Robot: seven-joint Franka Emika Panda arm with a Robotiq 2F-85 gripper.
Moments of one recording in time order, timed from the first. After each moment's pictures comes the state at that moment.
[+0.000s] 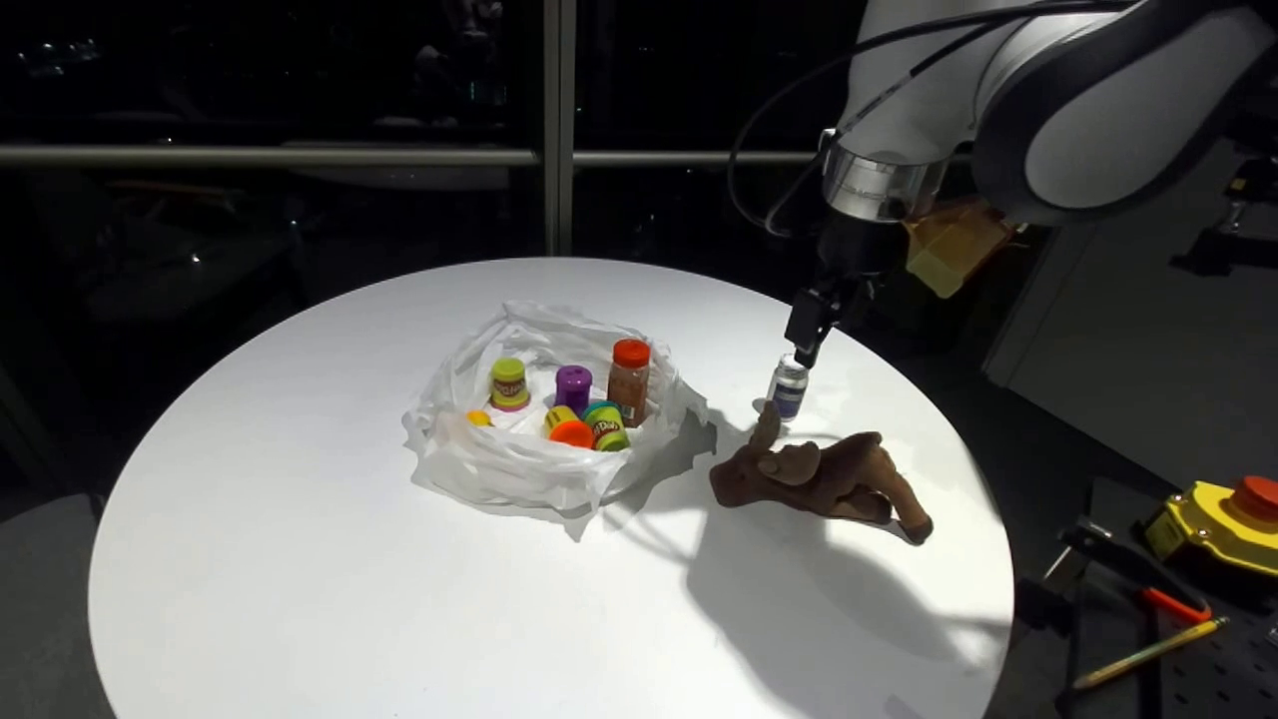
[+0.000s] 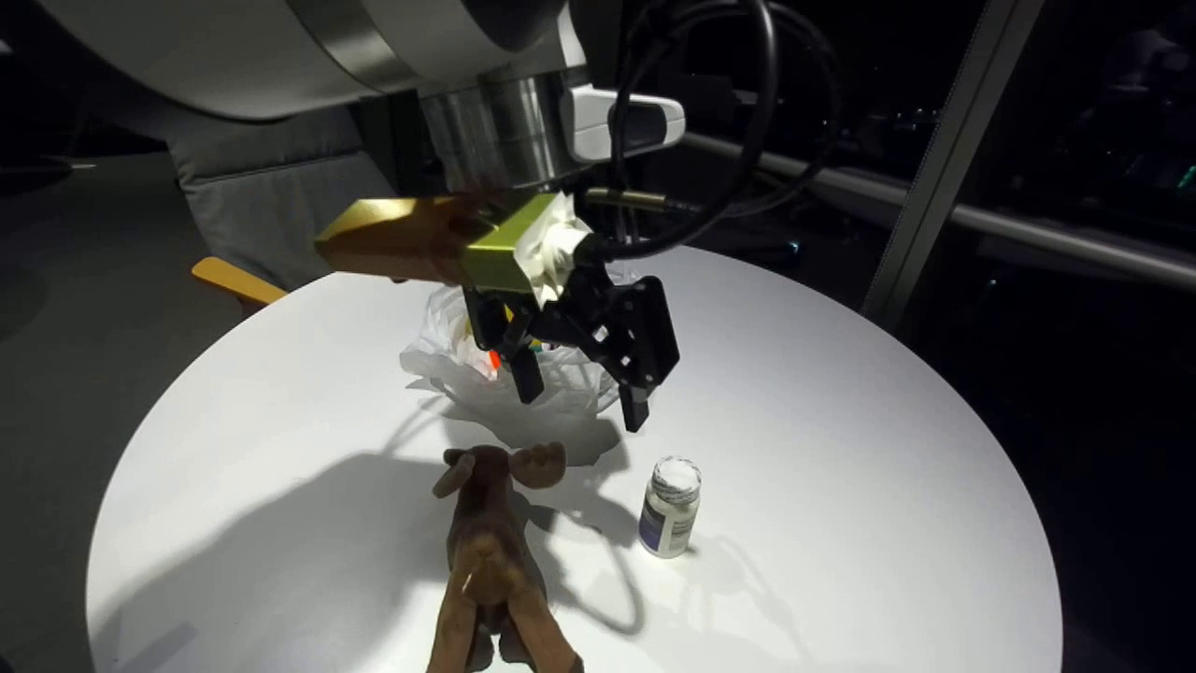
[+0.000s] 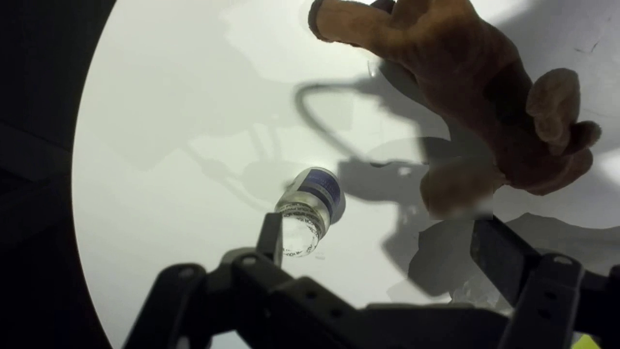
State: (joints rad) arm -0.03 0.16 -0.09 -2.45 -0.55 2.67 0.42
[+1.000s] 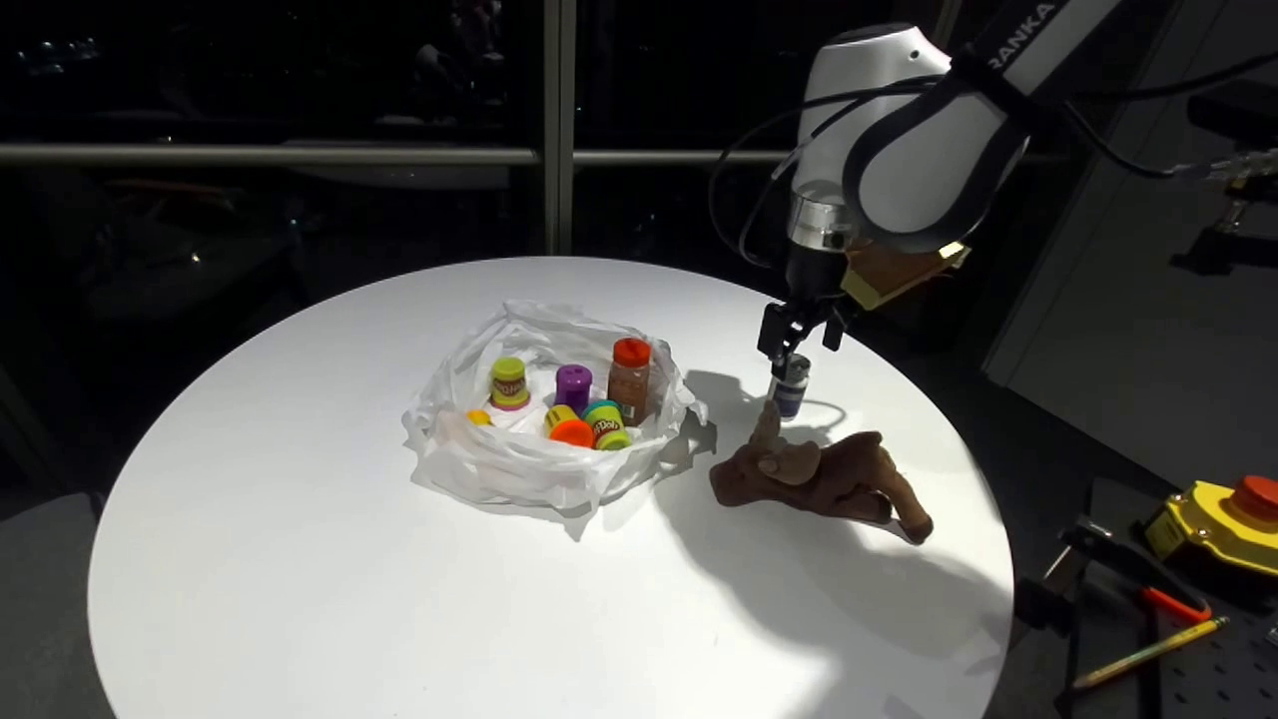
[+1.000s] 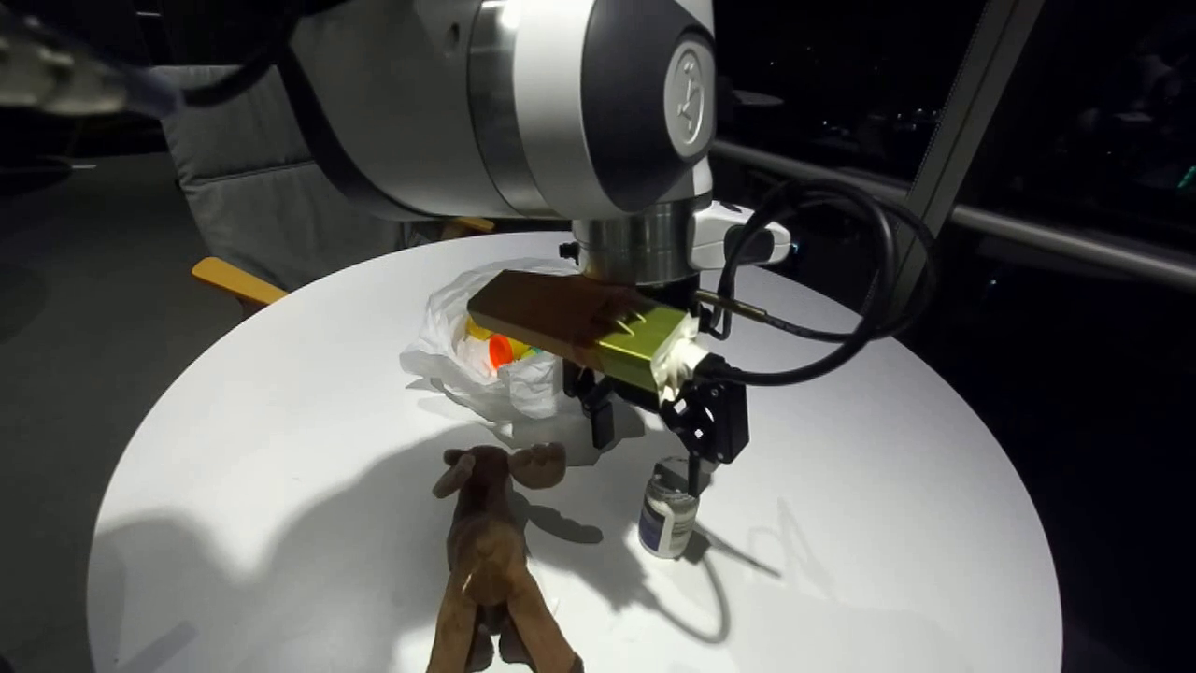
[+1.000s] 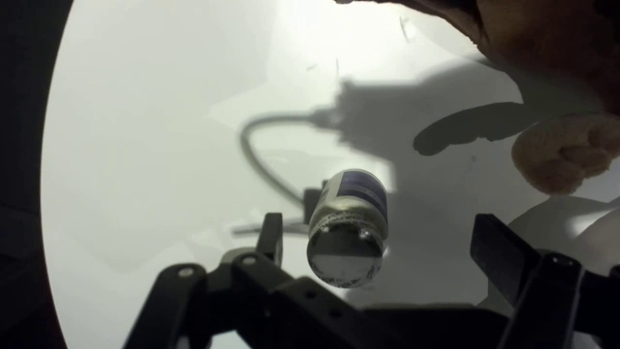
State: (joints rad) arm -0.04 0.43 -0.16 -2.23 -0.28 2.66 0.27
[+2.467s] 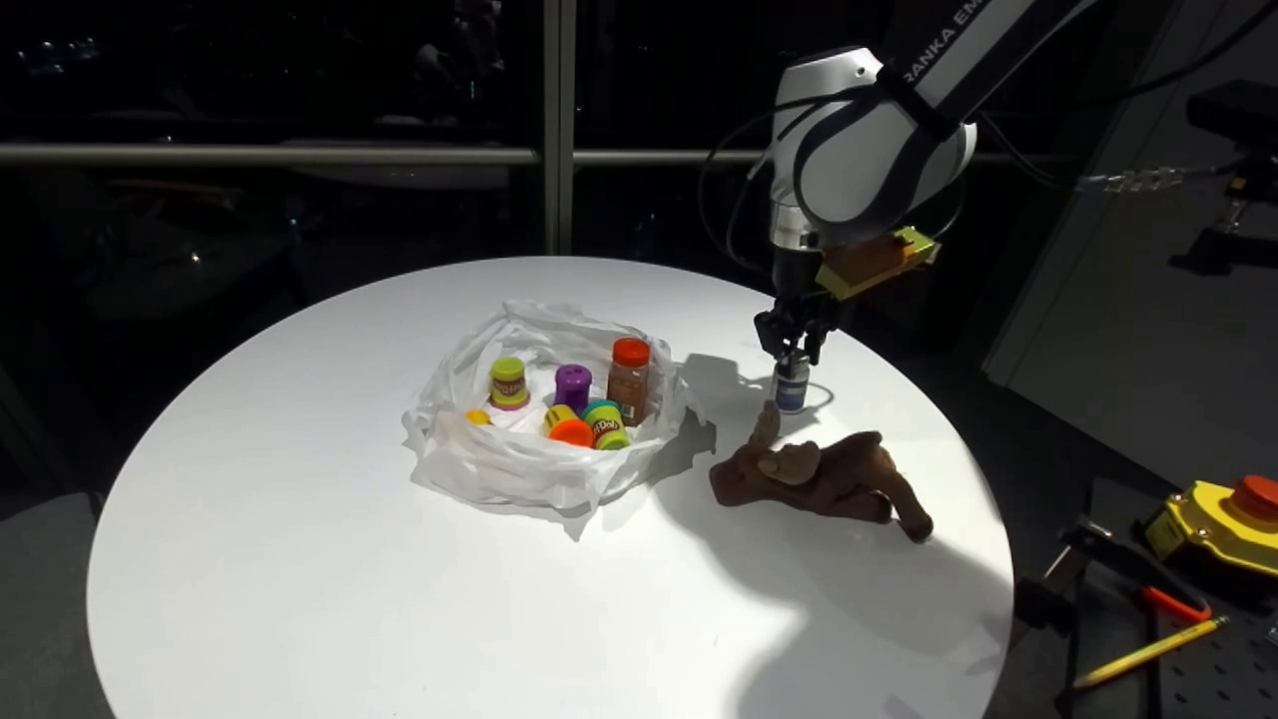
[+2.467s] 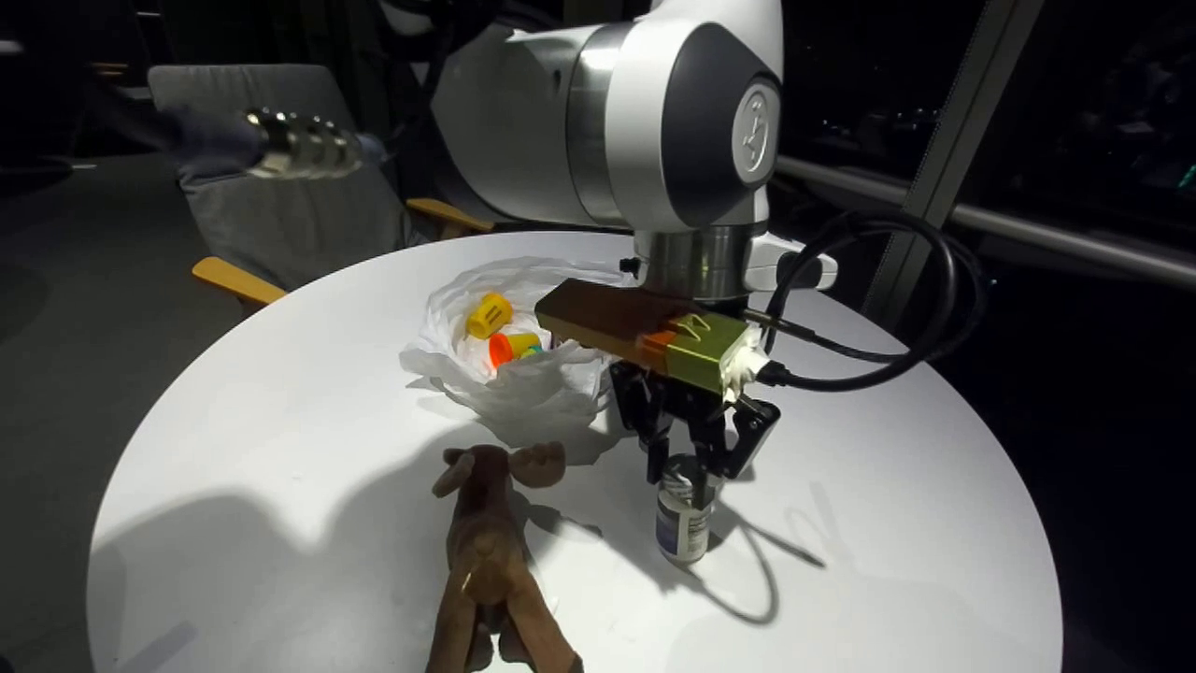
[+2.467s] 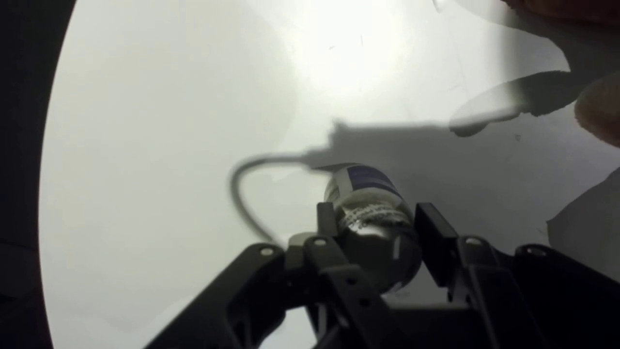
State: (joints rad) arm -0.06 0.54 -0.17 -2.06 -0.18 2.52 0.19
